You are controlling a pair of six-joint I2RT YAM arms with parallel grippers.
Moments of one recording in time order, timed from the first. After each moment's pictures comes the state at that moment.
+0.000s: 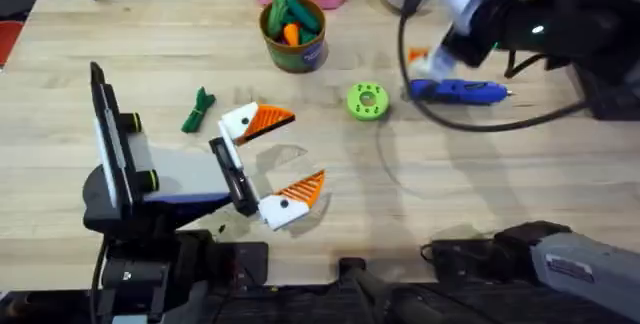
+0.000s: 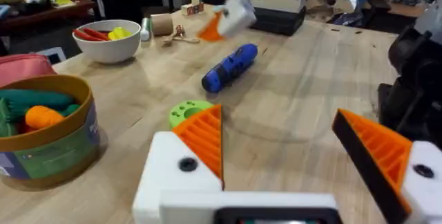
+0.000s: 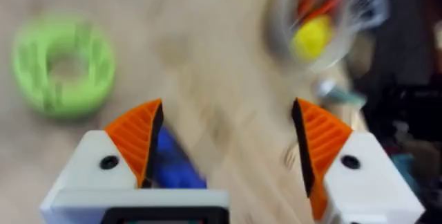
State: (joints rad) left arm 0.03 0.01 0.01 -0.12 1.13 0.08; right arm 0.21 1.27 0.96 -0.42 -0.04 -0.82
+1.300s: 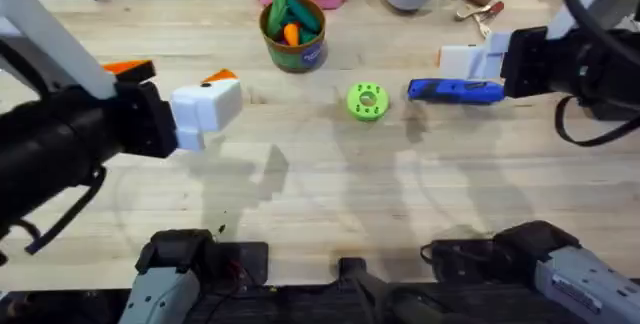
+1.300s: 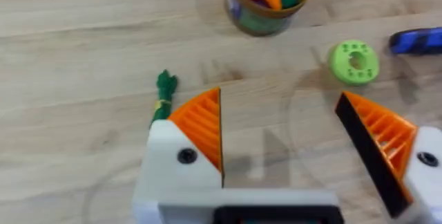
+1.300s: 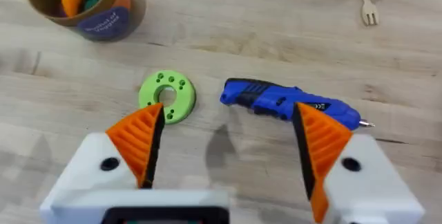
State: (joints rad) left arm 0.03 0.59 0.97 -1.02 0.22 0.02; right arm 0.25 0.89 0.97 -0.83 0.03 0.13
